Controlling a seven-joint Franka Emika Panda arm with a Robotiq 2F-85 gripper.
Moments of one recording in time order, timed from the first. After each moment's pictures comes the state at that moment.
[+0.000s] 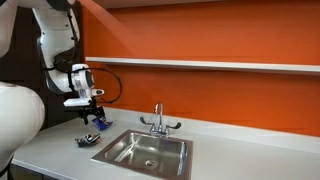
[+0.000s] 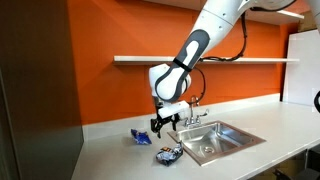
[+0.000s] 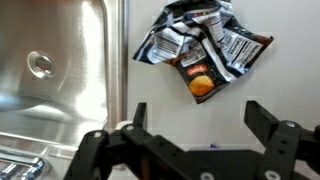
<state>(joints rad) 0.40 0.31 0.03 -2.18 -0.31 2.50 0.49</state>
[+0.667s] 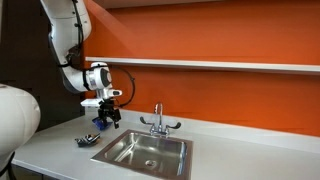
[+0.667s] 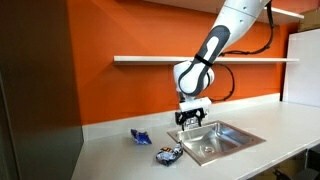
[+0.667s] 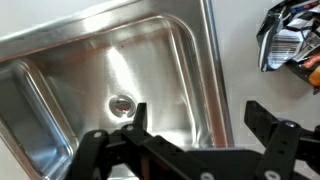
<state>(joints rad) 0.26 0.16 -0.06 -2.36 -0.32 2.50 0.65</state>
